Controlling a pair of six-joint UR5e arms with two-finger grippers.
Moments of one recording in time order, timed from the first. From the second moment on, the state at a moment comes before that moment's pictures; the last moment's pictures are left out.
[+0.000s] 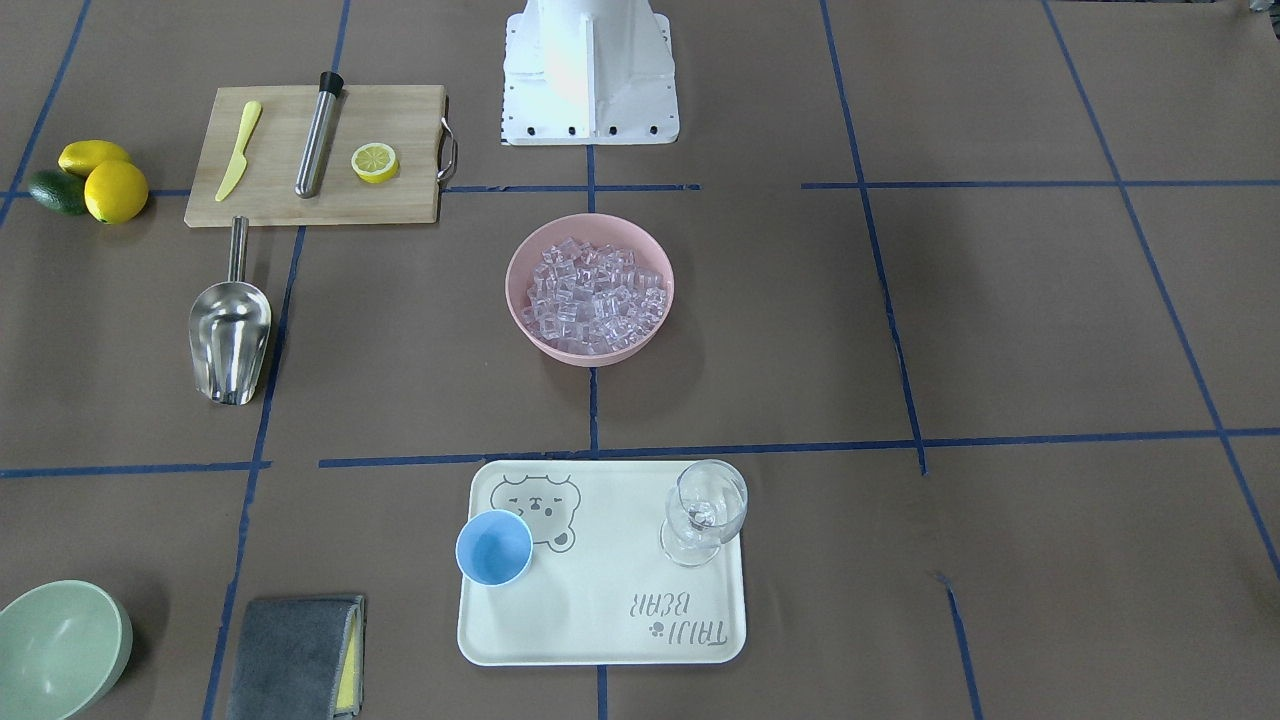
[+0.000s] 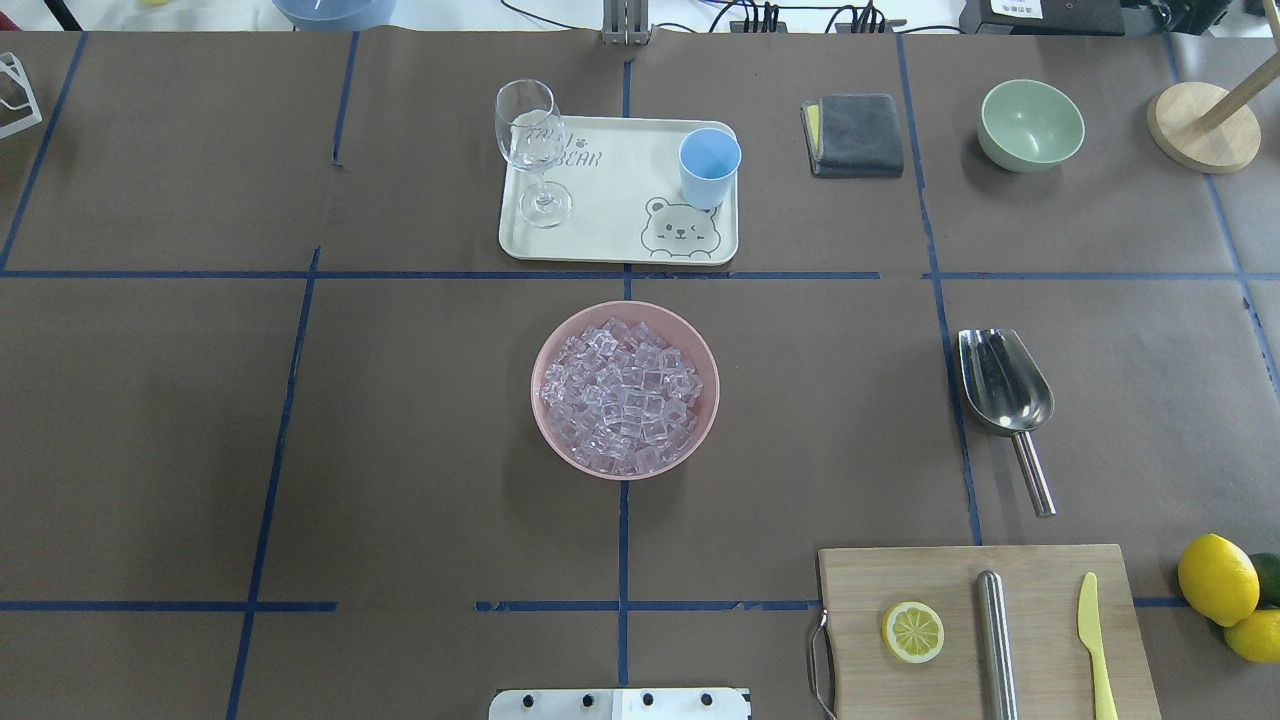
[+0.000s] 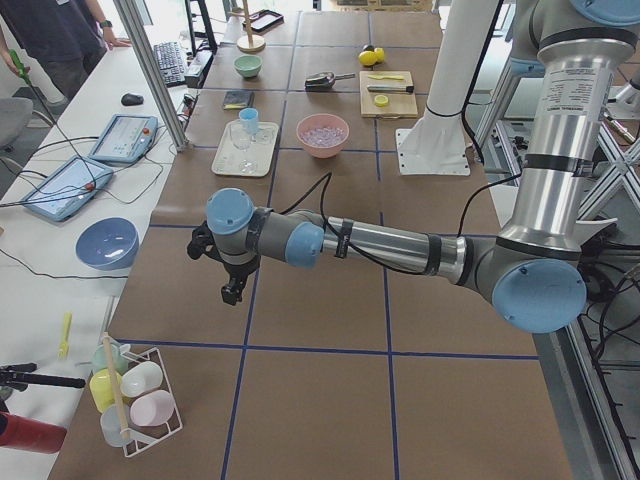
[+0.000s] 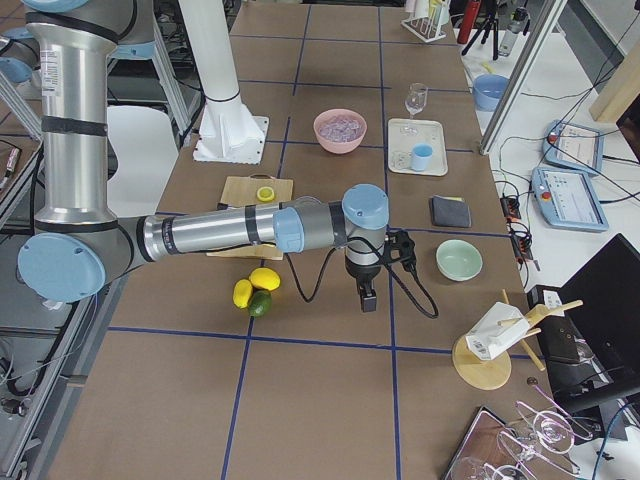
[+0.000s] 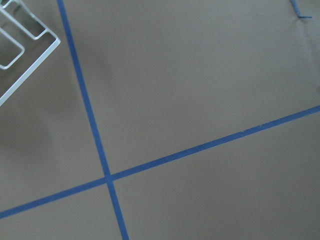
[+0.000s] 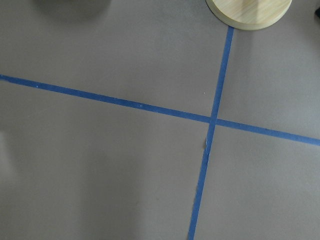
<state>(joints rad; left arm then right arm) -1.48 -1.71 -1.60 -1.71 -2.44 0.08 1.50 -1.62 1.80 -1.57 2.32 -0.01</state>
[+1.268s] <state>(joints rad) -1.17 -1.84 -1.56 -2.30 -2.43 -0.12 1.49 -1.59 1.79 -1.57 2.32 -0.01</state>
